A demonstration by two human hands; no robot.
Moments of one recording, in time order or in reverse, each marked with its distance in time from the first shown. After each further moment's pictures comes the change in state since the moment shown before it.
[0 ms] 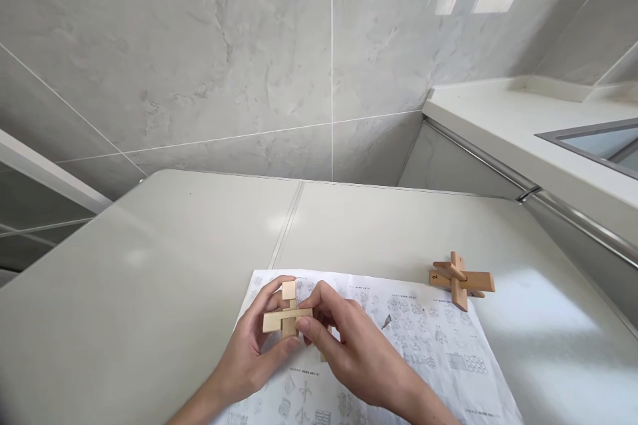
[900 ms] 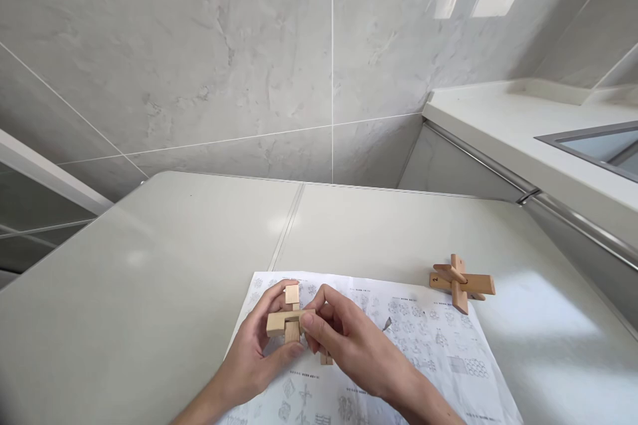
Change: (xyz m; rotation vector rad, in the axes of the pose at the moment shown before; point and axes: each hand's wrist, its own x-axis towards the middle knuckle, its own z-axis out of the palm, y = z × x) left_hand -0.001 0.002 0.001 0.059 0.017 -0.035; right_hand 0.003 0.000 -0.003 0.231 -0.050 0.132
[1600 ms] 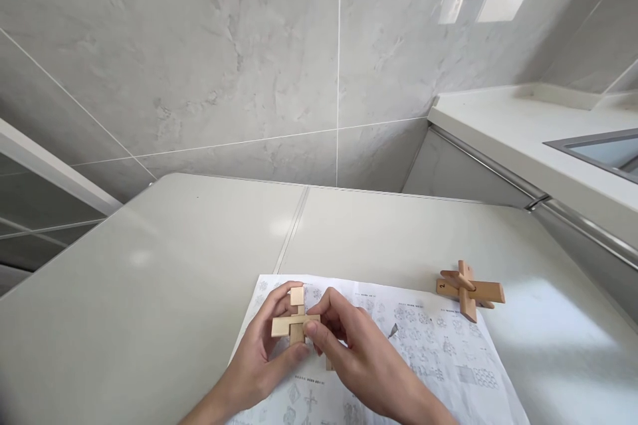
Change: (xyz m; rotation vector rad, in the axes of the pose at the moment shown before) left_hand -0.003 0.006 0.002 -0.035 -0.003 0.003; right_hand -0.004 -0.001 0.005 -0.151 0.055 -0.032
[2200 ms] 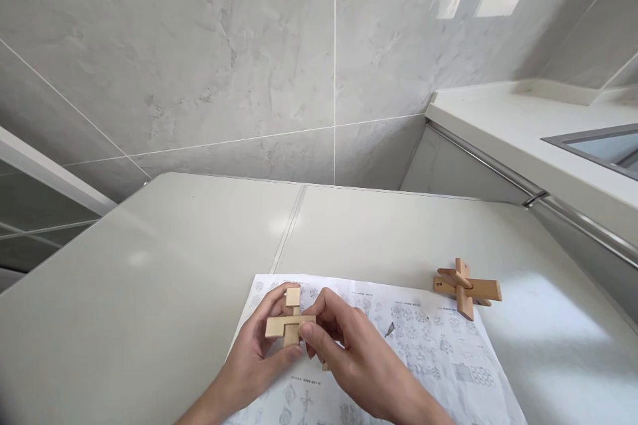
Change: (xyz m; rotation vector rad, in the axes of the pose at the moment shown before) left_hand 0.002 -0.002 0.001 -0.082 0.020 -0.085; right_hand 0.000 -0.002 -0.001 0.022 -0.008 -0.004
